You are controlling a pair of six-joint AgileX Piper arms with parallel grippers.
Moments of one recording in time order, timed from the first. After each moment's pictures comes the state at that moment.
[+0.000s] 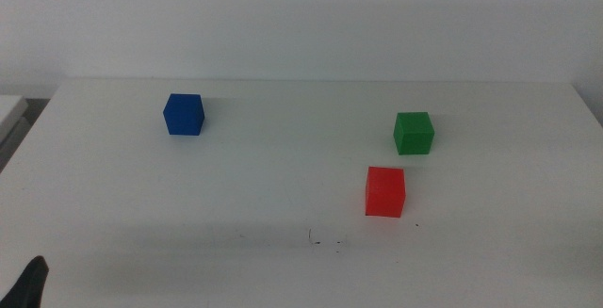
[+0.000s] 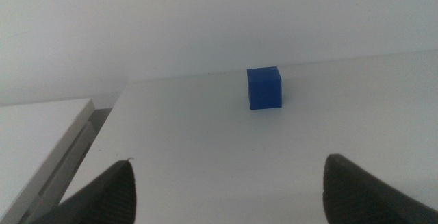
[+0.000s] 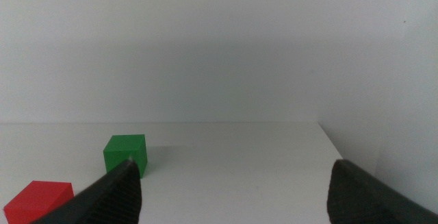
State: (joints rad) left arm -0.04 0.00 0.00 0.00 0.22 0.06; right arm -0.02 0.00 0.00 0.03 0.09 -0.04
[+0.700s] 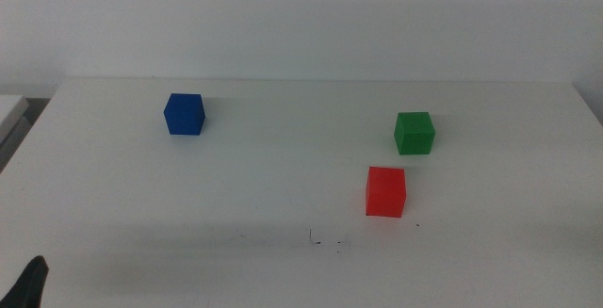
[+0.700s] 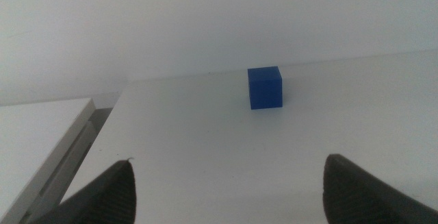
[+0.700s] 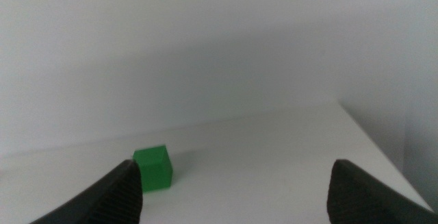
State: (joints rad) left arm -0.04 0.00 0.00 0.00 0.22 0.06; right arm -0.02 0.11 -0.07 0.07 0.08 0.10
